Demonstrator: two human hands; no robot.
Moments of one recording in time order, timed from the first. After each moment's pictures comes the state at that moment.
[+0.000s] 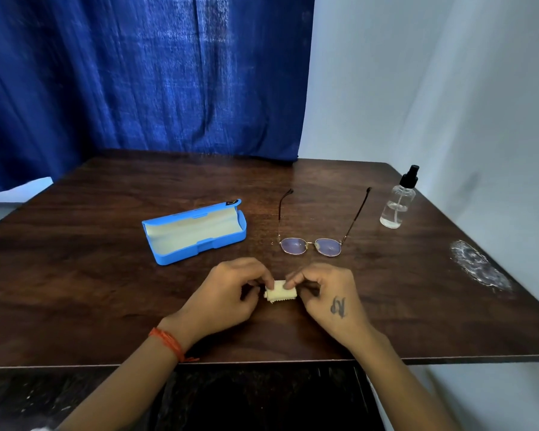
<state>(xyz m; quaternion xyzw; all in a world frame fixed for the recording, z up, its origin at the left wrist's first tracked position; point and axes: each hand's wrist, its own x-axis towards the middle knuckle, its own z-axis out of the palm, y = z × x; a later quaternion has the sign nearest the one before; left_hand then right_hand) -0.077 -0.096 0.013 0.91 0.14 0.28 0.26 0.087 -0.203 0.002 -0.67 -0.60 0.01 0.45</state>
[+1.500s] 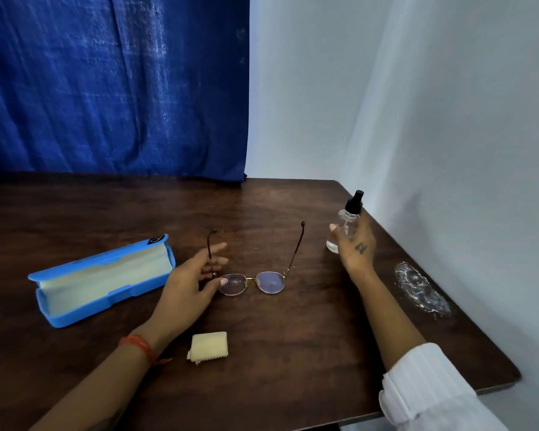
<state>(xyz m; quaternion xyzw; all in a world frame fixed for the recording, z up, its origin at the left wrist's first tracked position) 0.013 -0.055 0.004 0.83 0.26 0.35 0.35 0.291 -0.164 0.022 -0.74 -0.31 -0.05 0.60</state>
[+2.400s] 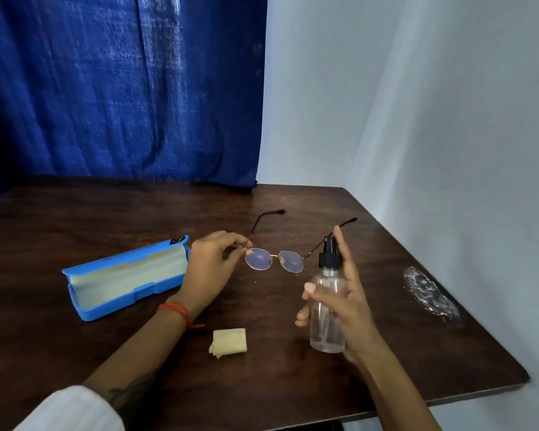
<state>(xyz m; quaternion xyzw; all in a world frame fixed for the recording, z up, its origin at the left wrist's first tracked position) 0.030 -0.041 0.031 0.83 0.22 0.45 0.24 0.142 -0.233 0.052 -0.51 -0.39 0.32 0.70</state>
